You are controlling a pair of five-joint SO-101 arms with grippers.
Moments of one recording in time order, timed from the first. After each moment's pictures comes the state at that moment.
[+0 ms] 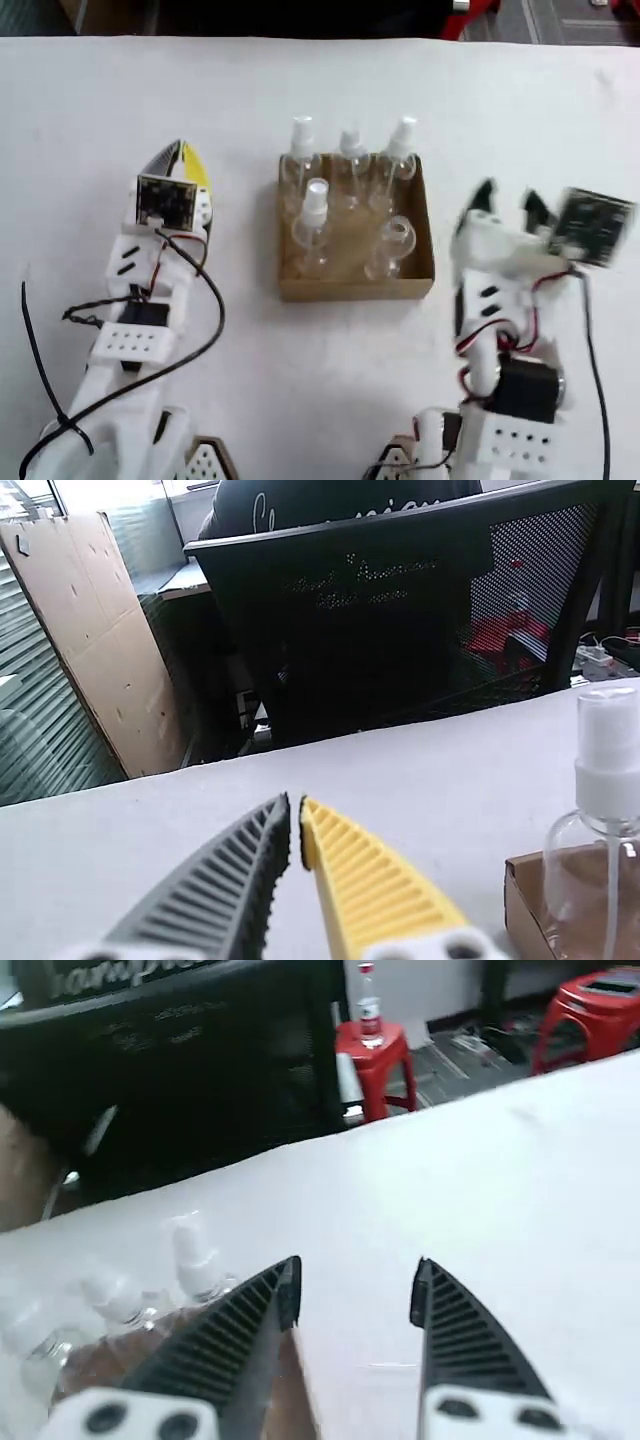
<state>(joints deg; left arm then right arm) -2.4 -41.2 75.3 -18.3 -8.0 10.7 -71.2 49.8 47.7 -11.3</state>
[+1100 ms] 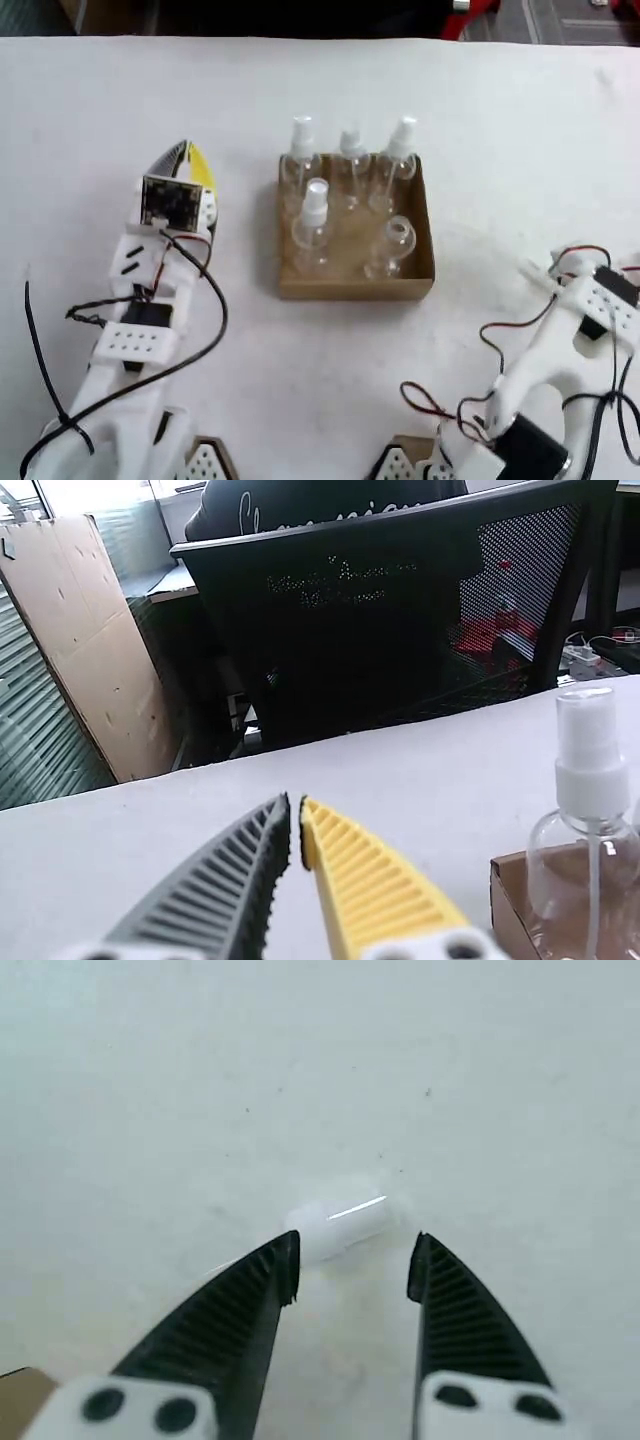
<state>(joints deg) -1.3 -41.2 75.3 -18.3 -8.0 35.8 -18.7 41.1 43.2 -32.0</state>
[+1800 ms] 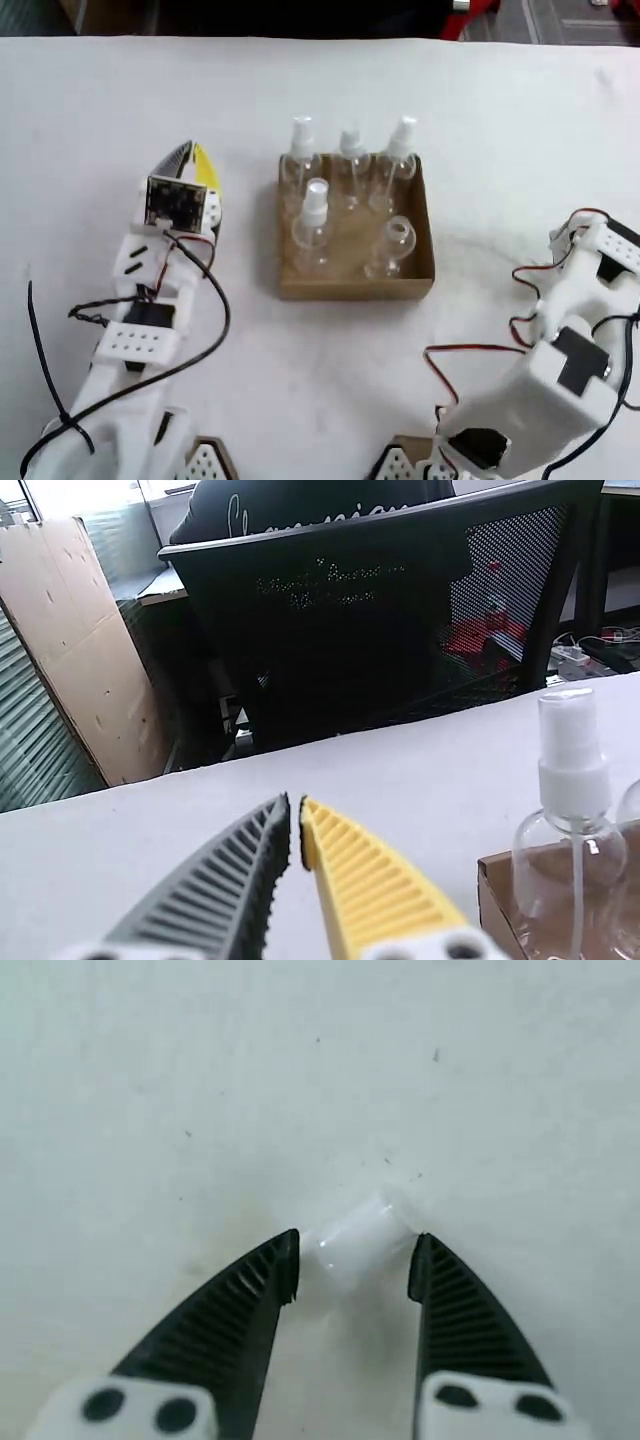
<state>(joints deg) -0.2 -41.2 75.3 -18.3 -8.0 34.3 14.1 15.6 51.3 -44.7</state>
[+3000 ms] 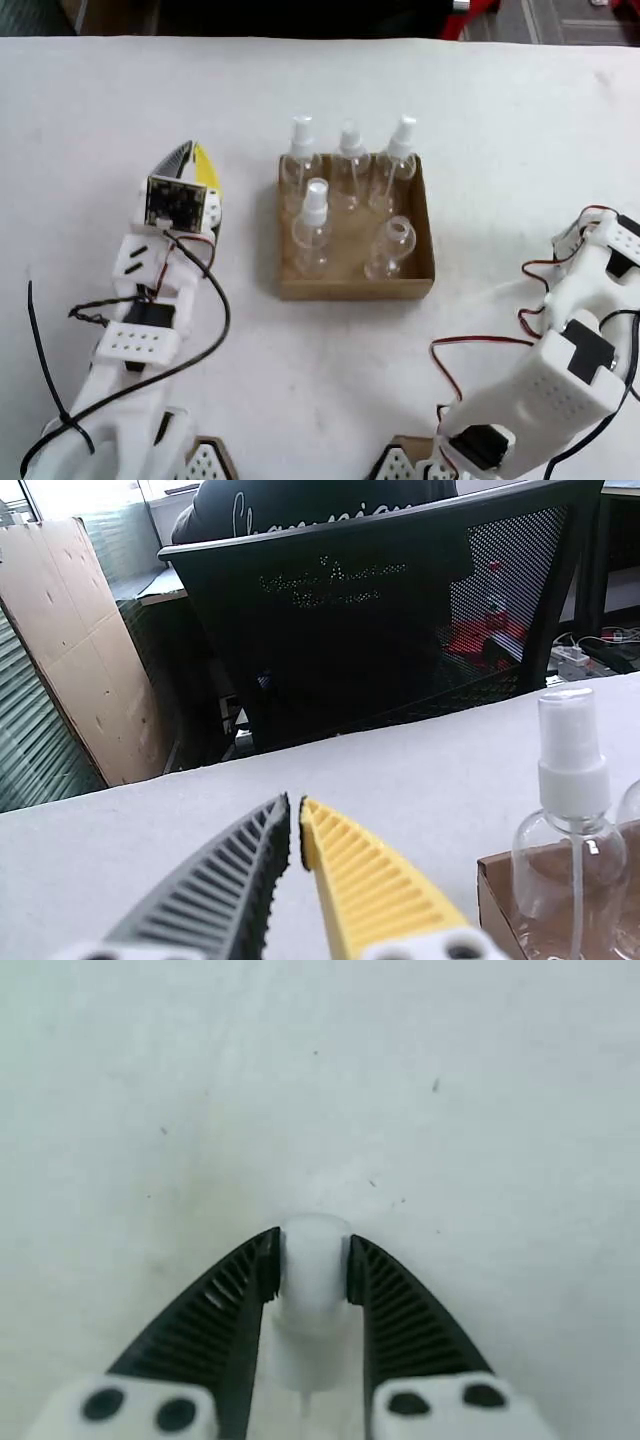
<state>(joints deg) -0.2 -41.2 75.3 -18.3 -8.0 34.9 17.4 9.8 55.6 -35.7</state>
